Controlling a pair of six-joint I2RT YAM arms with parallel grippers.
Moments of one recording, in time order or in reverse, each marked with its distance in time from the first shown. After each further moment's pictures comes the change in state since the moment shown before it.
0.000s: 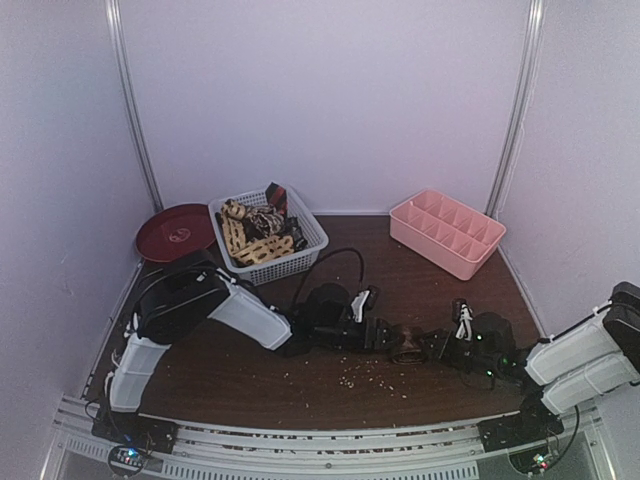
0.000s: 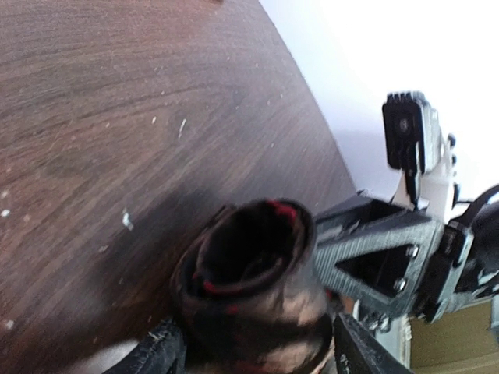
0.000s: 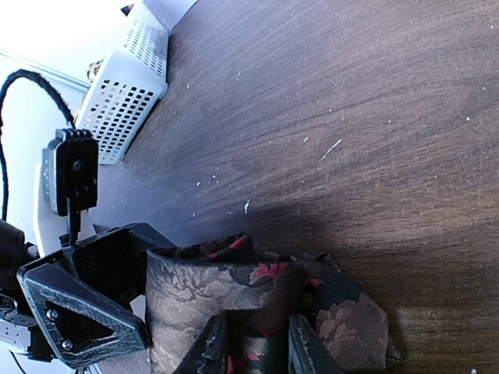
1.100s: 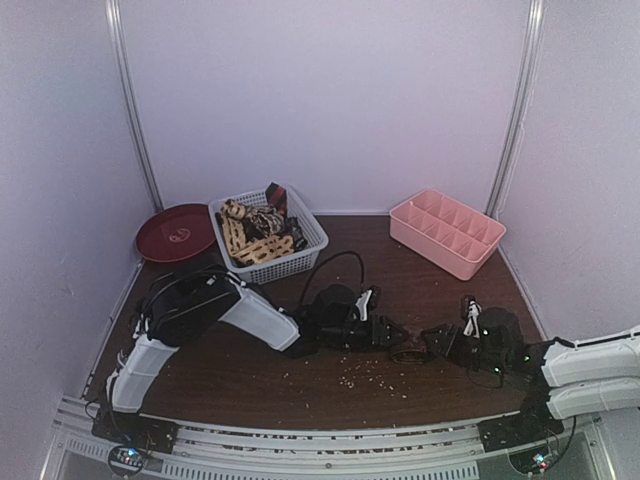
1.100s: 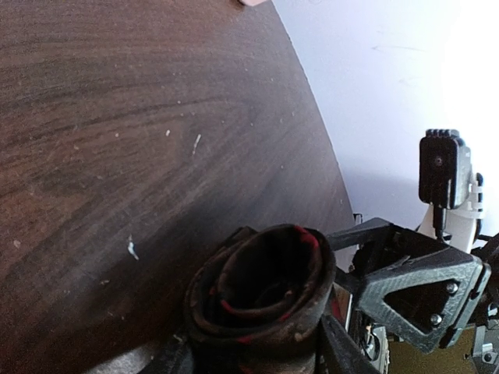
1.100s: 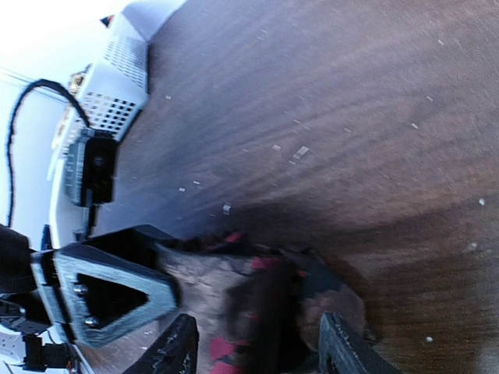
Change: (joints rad) left arm -0.010 0.073 0.081 0.023 -0.041 -0.133; right arm -0.002 -0.283 0.043 -0.369 0.049 0.004
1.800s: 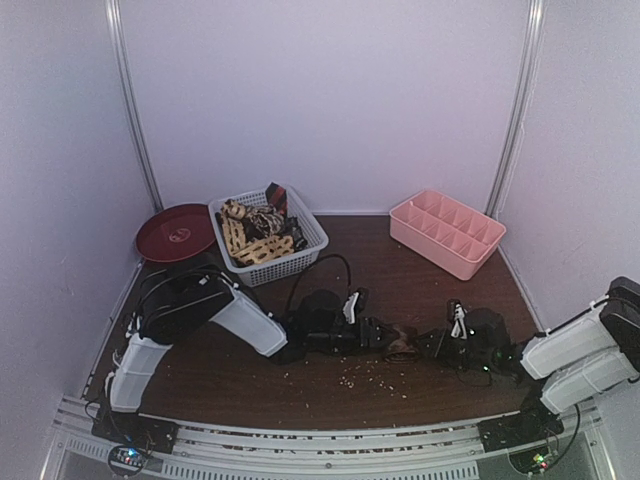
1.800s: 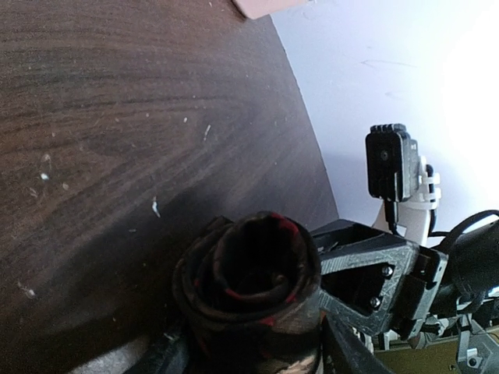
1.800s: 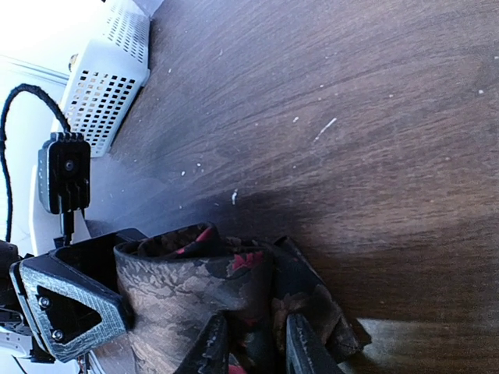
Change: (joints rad) left arm 0.005 -0.054 -0.146 0.139 -0.008 -0.059; right arm 0.001 0.312 0.015 0.269 -0.100 0.027
